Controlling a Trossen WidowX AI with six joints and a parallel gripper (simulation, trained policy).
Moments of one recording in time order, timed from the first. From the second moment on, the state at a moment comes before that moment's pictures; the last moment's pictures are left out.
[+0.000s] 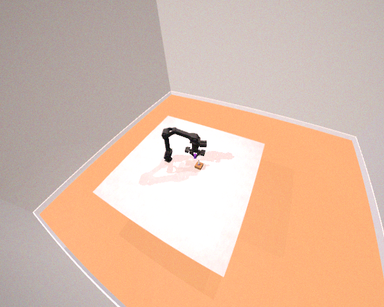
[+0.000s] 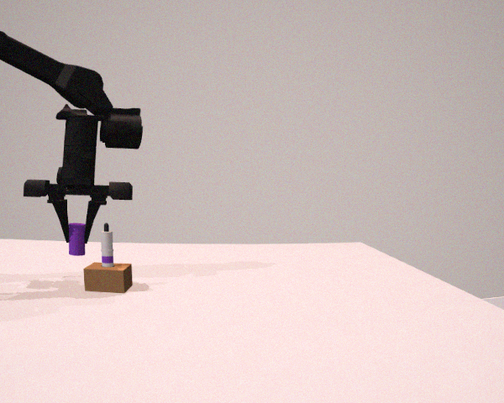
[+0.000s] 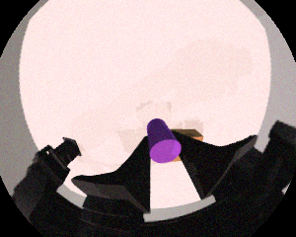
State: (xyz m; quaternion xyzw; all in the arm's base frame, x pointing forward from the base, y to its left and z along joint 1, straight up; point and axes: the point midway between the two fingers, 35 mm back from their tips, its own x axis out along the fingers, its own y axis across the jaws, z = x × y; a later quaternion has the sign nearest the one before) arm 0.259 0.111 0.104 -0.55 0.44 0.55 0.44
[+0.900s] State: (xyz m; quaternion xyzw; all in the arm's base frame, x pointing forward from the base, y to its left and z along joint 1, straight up) arm 0.310 0.082 0.169 -0.54 0.45 0.51 0.50
